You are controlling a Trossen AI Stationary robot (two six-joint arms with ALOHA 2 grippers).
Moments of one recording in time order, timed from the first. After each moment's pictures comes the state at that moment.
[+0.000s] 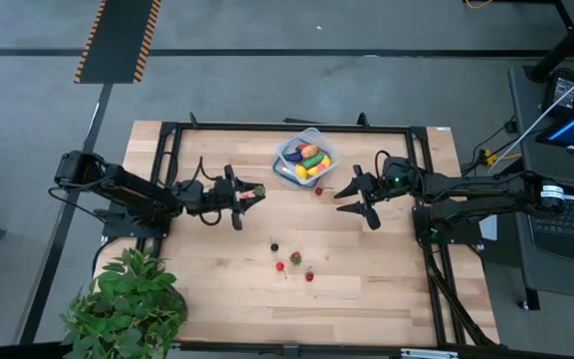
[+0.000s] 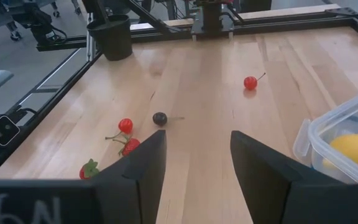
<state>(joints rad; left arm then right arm) -0.02 1.29 0.26 1.09 -0.28 -0.04 -0.26 0.99 0.39 0.27 -0.44 -0.01</state>
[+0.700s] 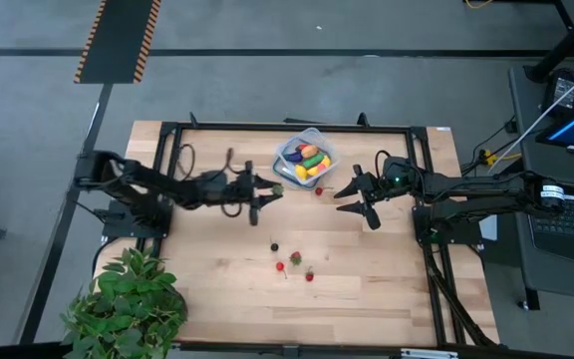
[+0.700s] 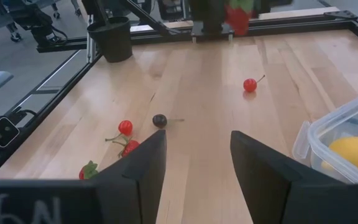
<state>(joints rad) 0.10 1.46 0.45 0.95 -0.09 -0.04 -0.26 0.99 0.39 0.28 -0.44 -0.01</state>
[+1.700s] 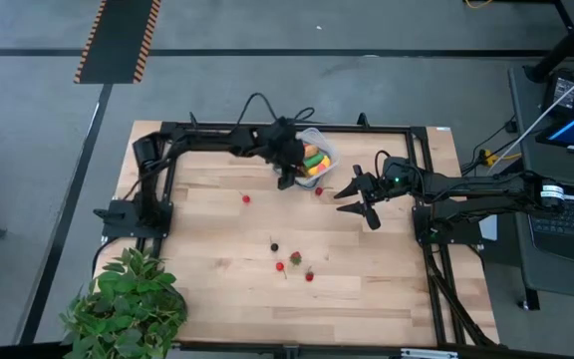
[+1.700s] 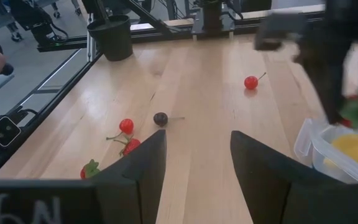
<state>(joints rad) 0.43 1.93 1.34 -0.21 0.36 0.24 -0.26 0.99 0.39 0.27 -0.44 0.00</state>
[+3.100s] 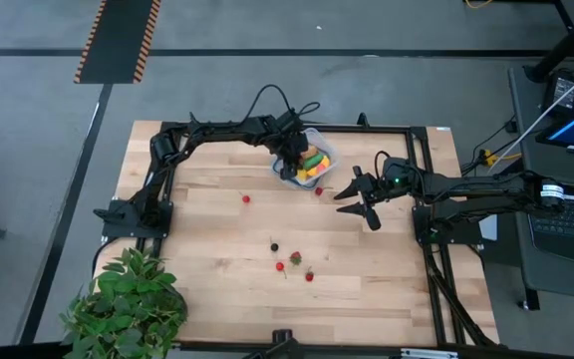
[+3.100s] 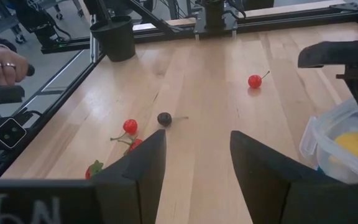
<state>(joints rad) 0.51 2.10 1.56 -0.46 0.31 0.32 -0.25 0.99 0.38 0.27 -0.44 0.02</state>
